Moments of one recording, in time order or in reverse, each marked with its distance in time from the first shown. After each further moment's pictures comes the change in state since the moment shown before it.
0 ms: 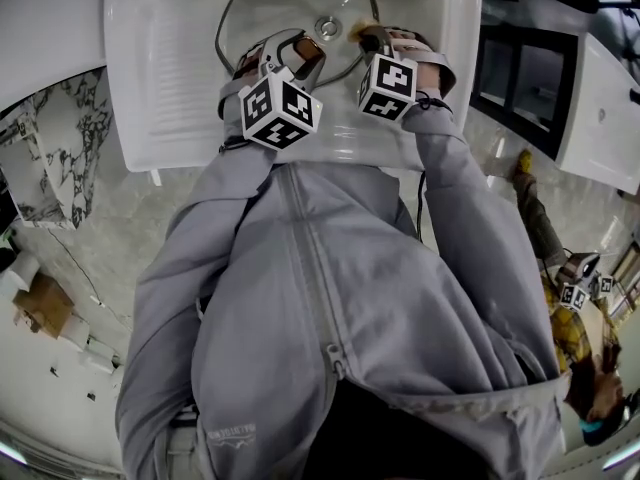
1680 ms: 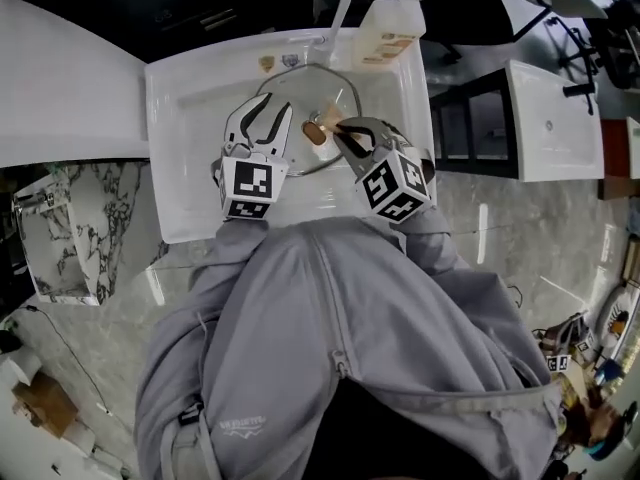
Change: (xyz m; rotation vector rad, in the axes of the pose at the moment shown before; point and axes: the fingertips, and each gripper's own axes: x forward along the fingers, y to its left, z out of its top) left arm -0.154 0.104 0.064 -0.197 -0.485 0.219; right arm -0.197 -0.031 0.121 0.375 -0.365 -0.162
